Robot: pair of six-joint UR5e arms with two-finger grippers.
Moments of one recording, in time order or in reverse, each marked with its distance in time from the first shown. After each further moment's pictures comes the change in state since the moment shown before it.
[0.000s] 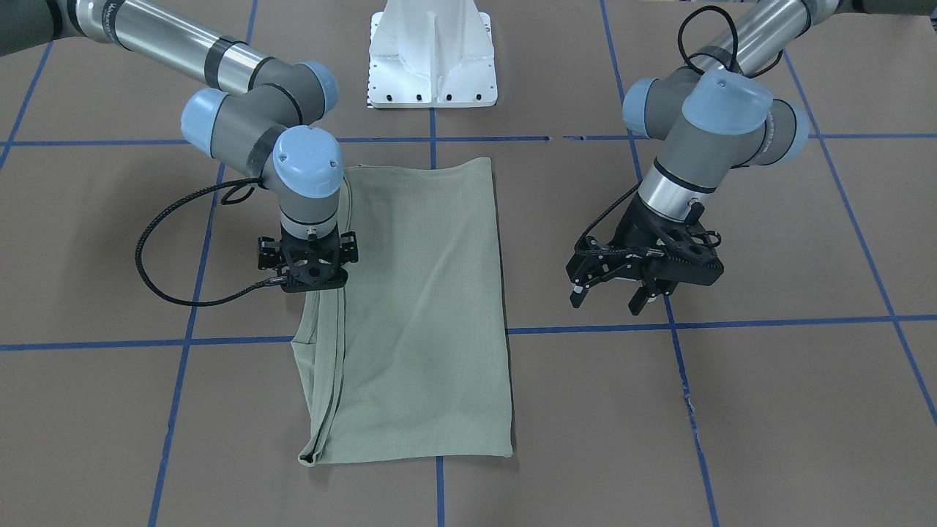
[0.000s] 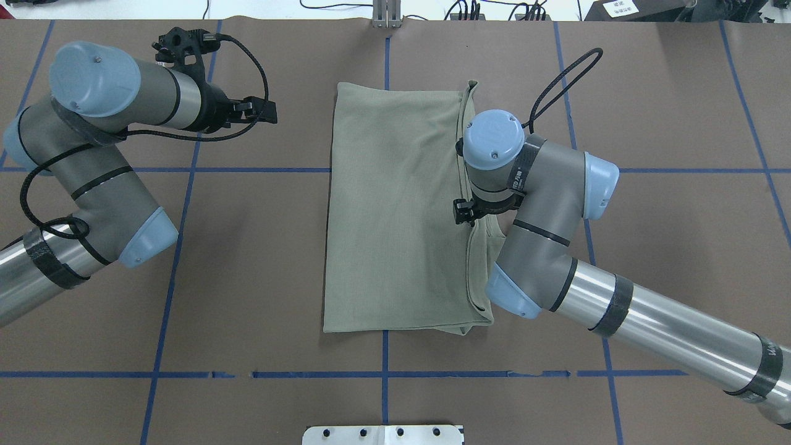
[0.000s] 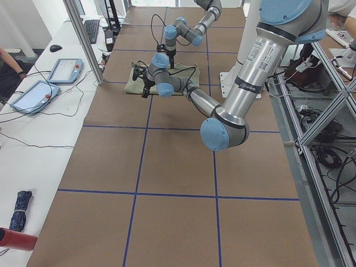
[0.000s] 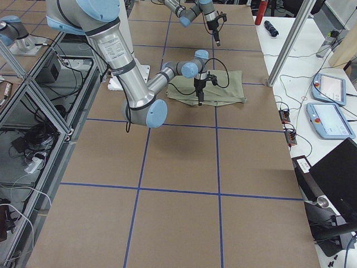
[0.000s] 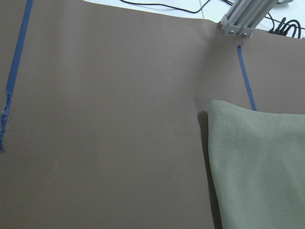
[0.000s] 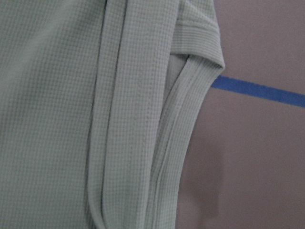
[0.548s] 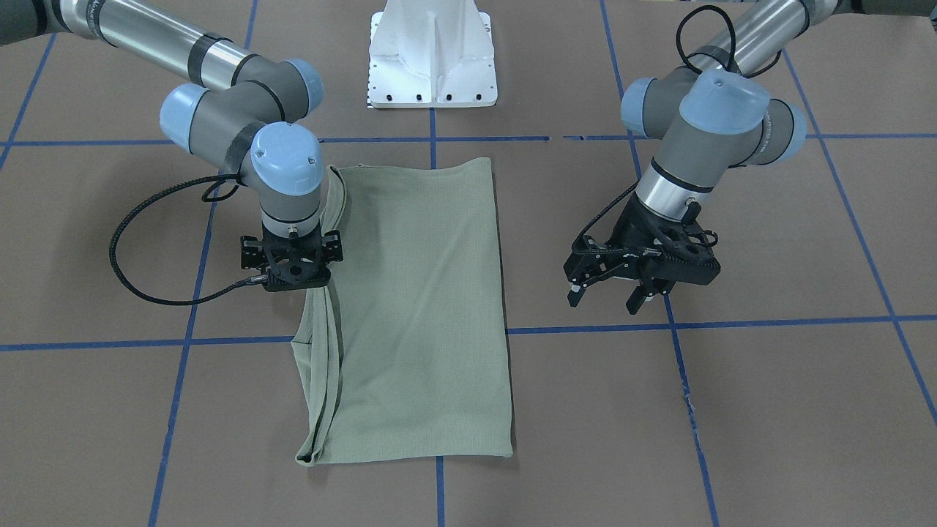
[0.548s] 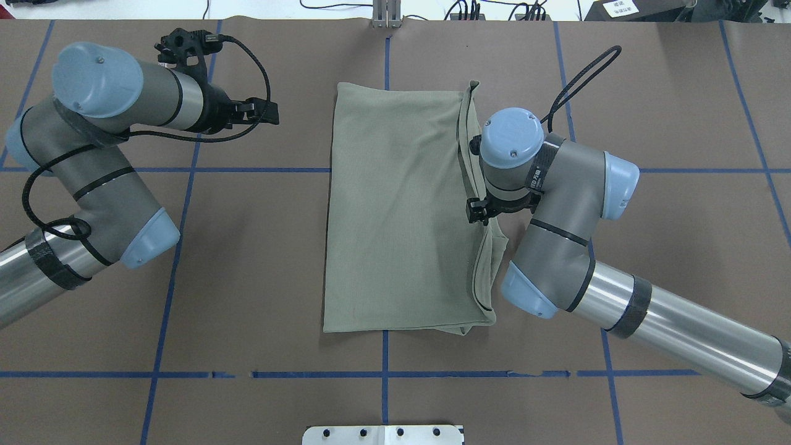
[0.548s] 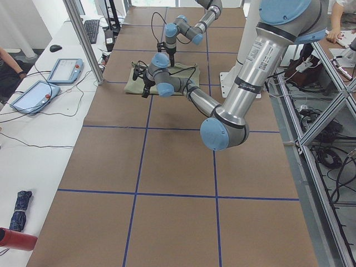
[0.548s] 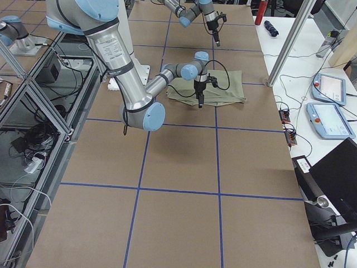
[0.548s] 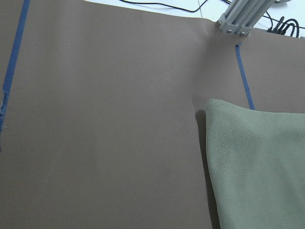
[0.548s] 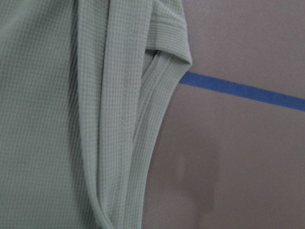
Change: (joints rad) left arm 0.004 -0.003 -0.002 0.004 0.000 -0.001; right arm 0.016 -0.036 0.030 -0.001 0.001 -0.023
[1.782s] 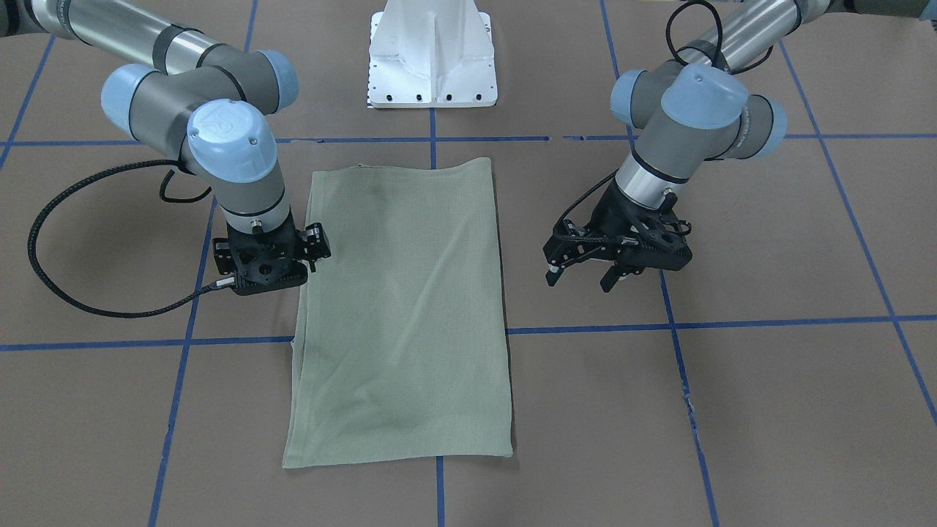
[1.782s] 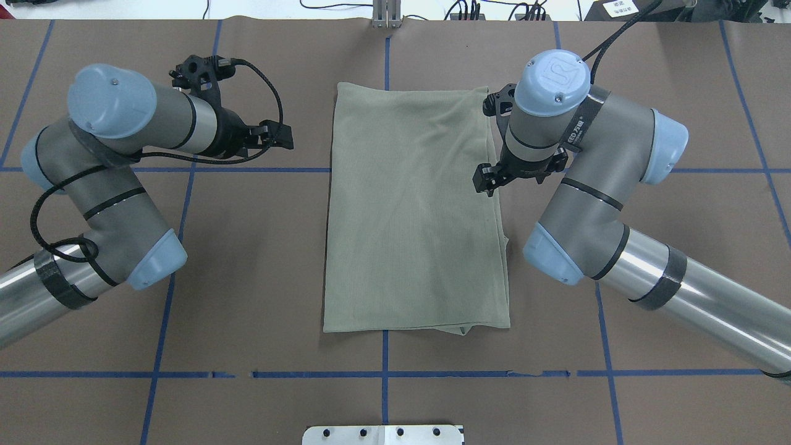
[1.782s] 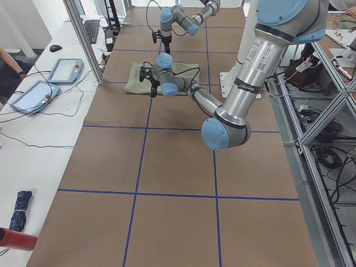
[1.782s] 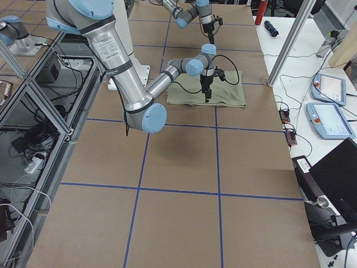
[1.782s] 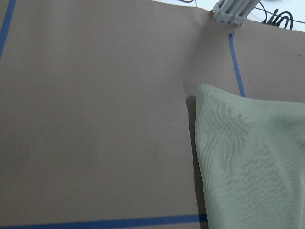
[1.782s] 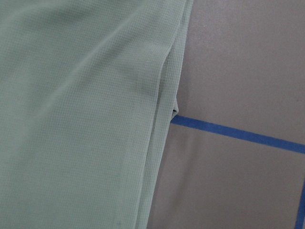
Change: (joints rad) left arm 0.074 0.020 -0.033 -0.003 -0.064 -0.161; right arm 0.099 -0.017 0.121 0.007 0.119 -0.073
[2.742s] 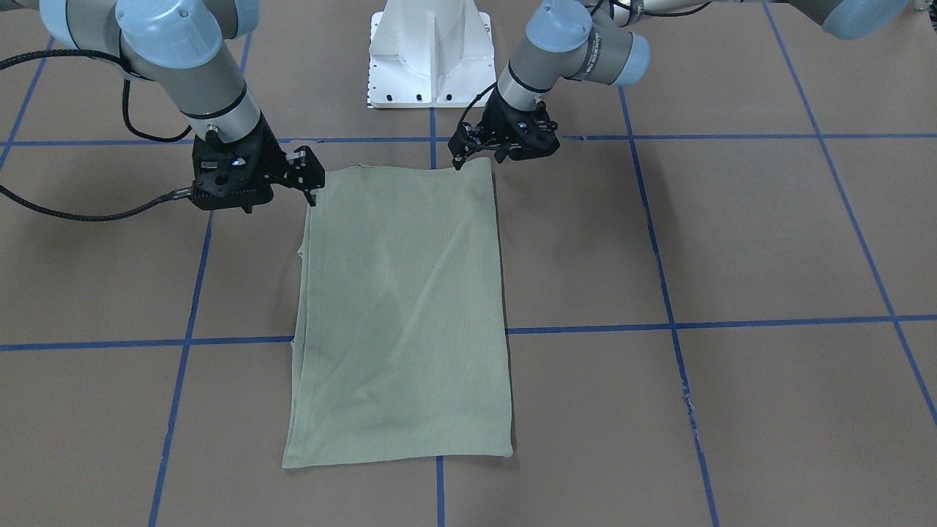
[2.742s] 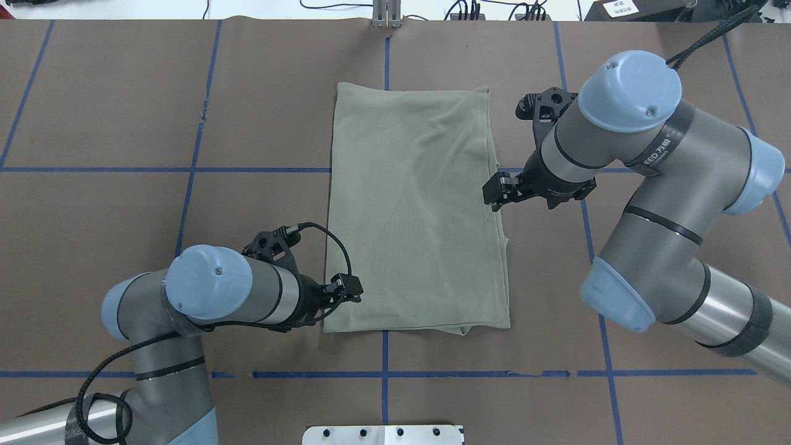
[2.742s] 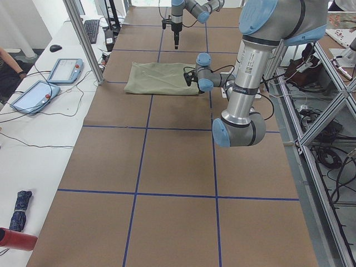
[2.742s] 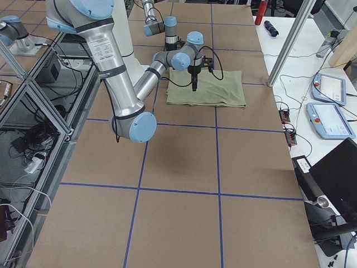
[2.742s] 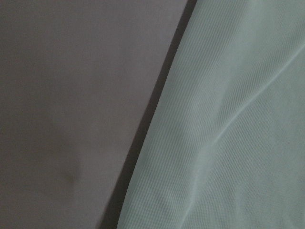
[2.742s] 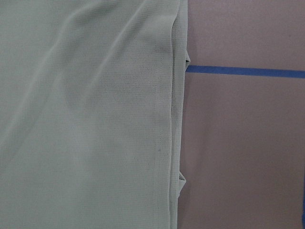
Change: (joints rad) left arm 0.428 0.031 -0.160 0.154 0.136 -0.520; right arm -0.011 -0.131 0.274 0.007 0.075 0.224
